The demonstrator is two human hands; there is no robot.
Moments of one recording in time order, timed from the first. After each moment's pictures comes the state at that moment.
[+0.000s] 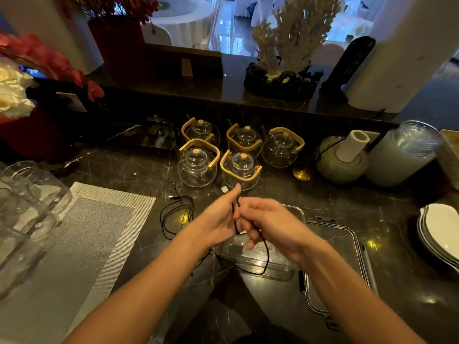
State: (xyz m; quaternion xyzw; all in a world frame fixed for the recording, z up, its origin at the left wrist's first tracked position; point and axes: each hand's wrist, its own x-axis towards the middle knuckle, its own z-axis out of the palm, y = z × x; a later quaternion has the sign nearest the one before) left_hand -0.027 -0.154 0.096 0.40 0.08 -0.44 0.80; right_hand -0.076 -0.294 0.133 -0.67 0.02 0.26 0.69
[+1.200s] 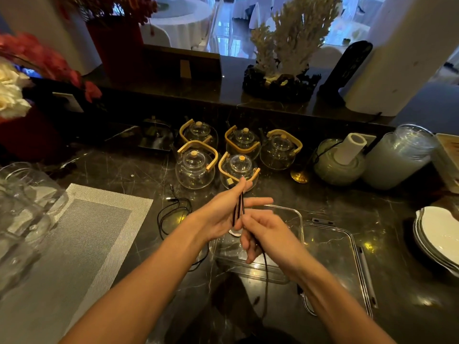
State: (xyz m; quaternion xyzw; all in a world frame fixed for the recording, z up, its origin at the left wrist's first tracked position) left_hand -0.013 -0.158 0.108 0.50 0.03 -0.42 0.75; right_hand -0.095 -0.289 0.121 -0.72 0.04 0.19 0.66
